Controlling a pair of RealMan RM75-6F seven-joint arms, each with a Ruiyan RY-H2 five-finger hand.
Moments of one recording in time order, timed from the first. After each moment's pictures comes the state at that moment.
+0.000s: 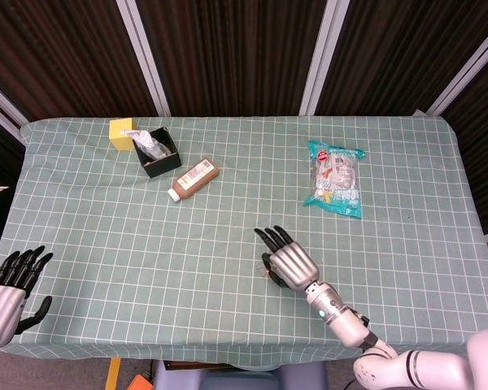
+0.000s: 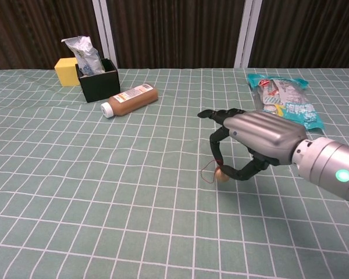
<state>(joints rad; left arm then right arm) -0.08 -1.10 0.04 -1.52 1.68 1.56 -0.06 0.63 -1.64 0.08 -1.50 -1.36 1.01 -0.40</state>
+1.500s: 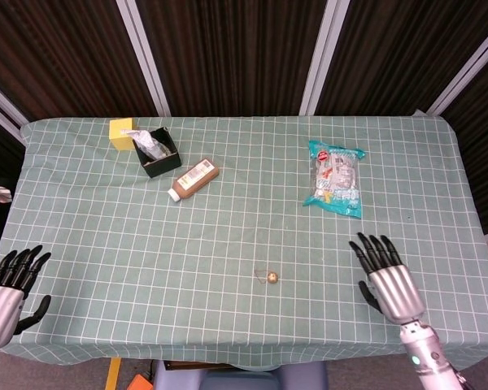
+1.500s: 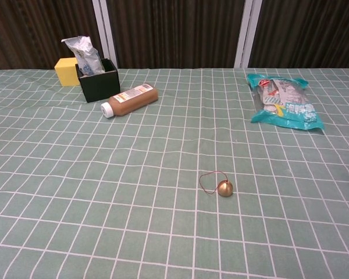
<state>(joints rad) -0.08 -1.13 0.04 -1.49 1.70 1.59 -0.03 0.23 -1.26 -0.14 -1.74 -1.54 1.56 -0.38</state>
